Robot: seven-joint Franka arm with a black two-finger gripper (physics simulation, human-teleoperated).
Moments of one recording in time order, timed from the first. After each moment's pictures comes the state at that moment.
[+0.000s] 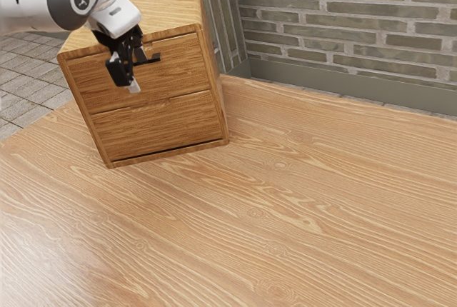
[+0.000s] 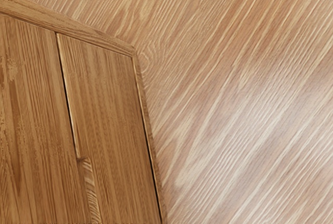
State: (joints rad) arm 0.11 0.31 0.25 -1.09 -0.02 1.68 1.34
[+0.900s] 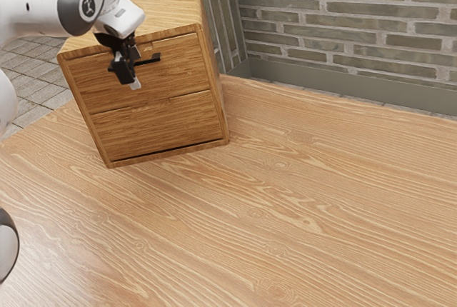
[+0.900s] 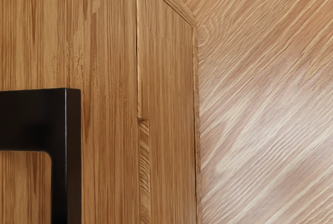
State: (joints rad) arm 0.17 0.41 0.25 -0.99 -0.01 1.73 1.21
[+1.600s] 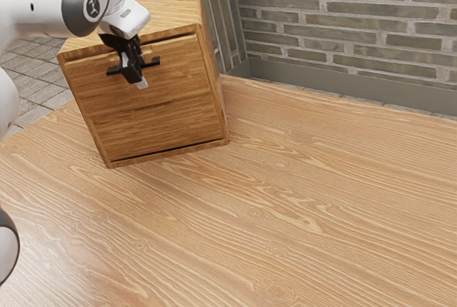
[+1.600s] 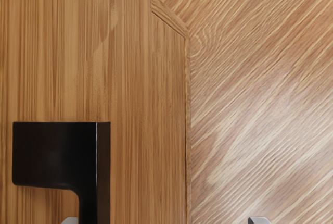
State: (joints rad) arm 0.16 0.41 0.24 -1.00 -0.01 1.73 1.18
